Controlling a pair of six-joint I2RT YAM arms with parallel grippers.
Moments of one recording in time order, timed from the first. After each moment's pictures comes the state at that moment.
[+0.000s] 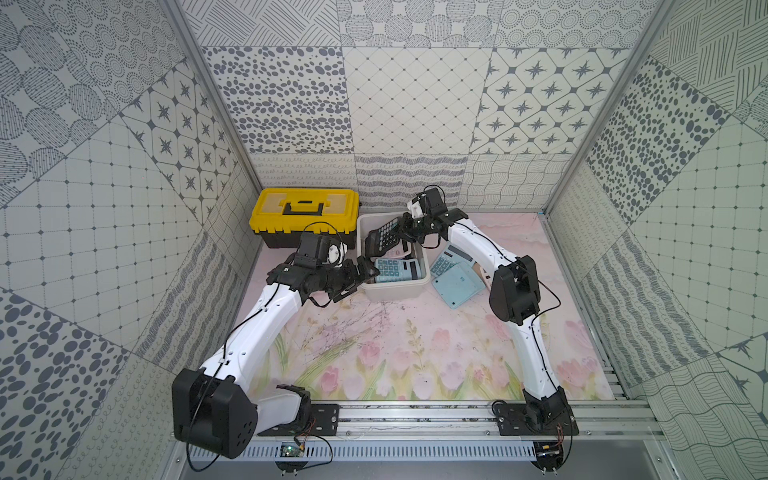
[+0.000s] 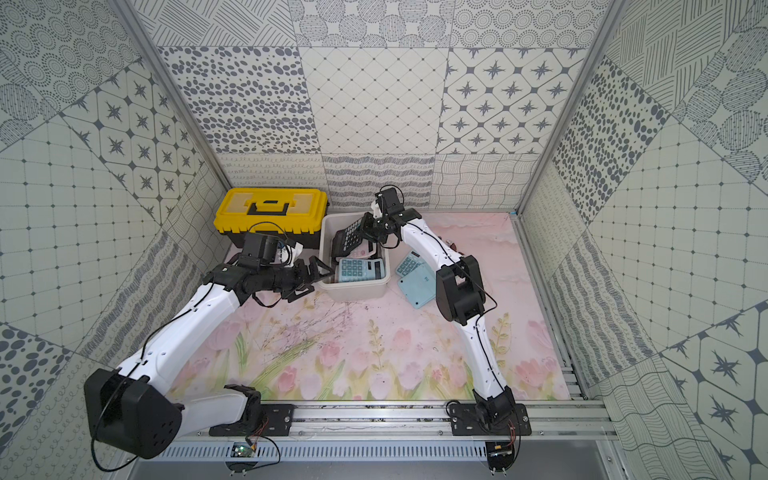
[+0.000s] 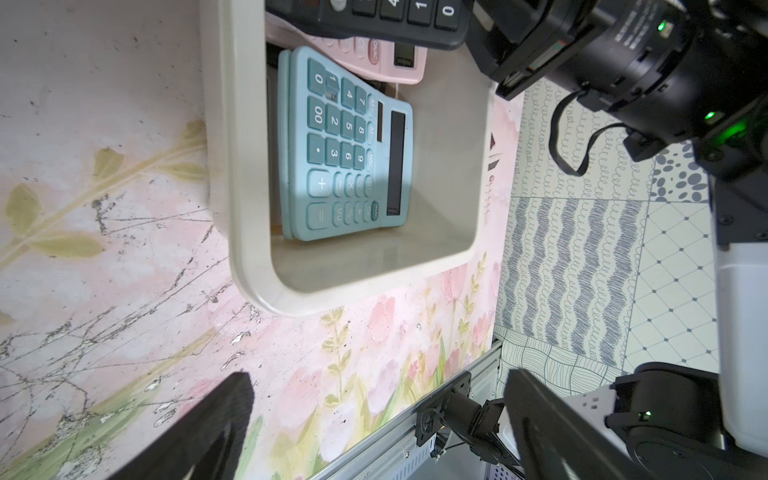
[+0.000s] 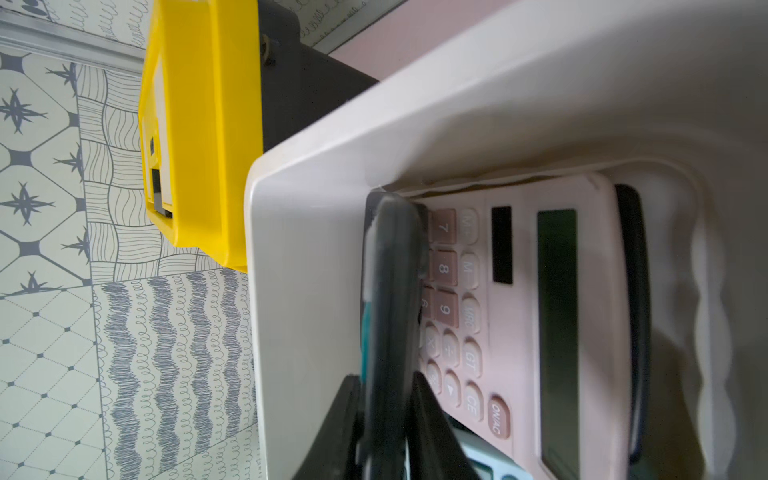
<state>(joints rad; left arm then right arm) -0.21 1.26 1.10 -0.72 0.55 -0.68 0.51 2.34 2.20 -0.61 -0.46 0.79</state>
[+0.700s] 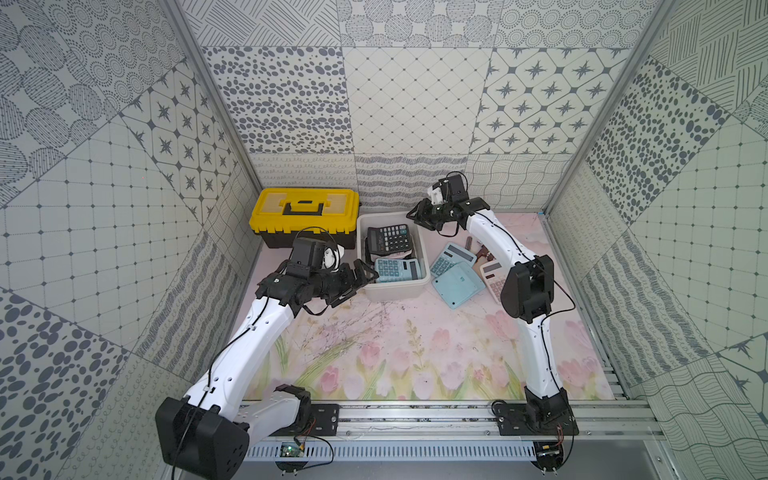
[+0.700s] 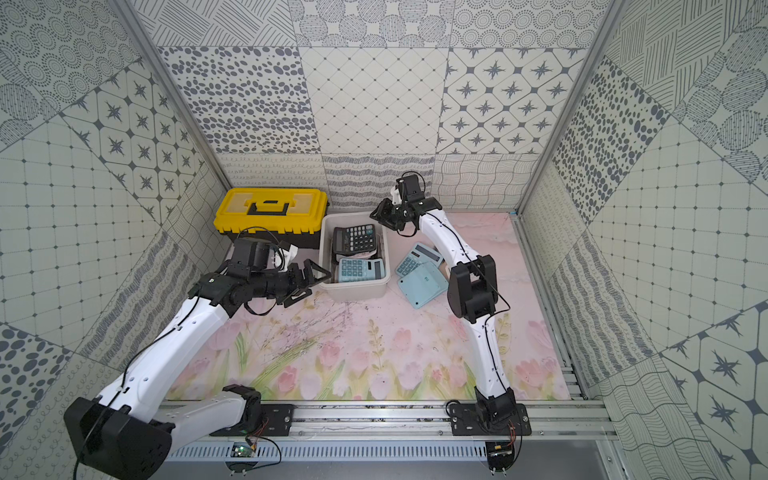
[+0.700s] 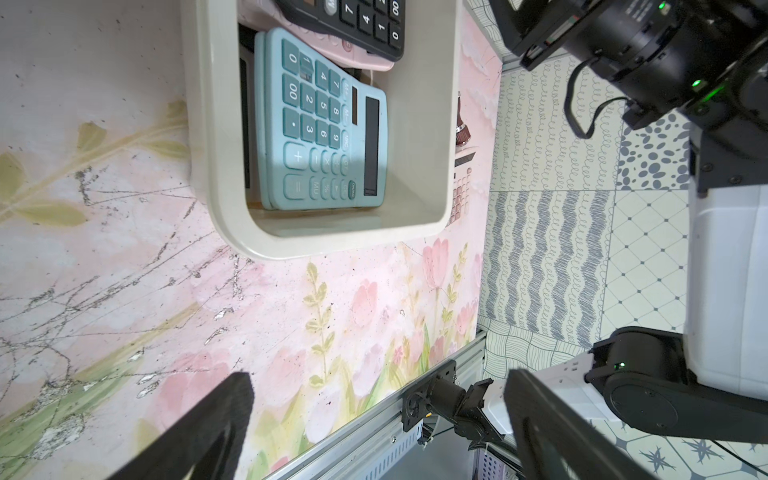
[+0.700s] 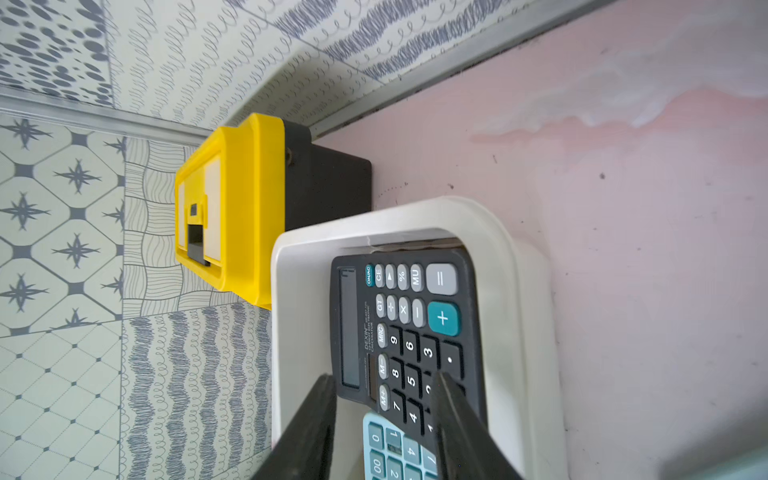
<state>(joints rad) -0.23 1.15 1.08 -0.75 0.56 -0.73 0.39 2.27 2.23 -0.66 -0.46 0.75</state>
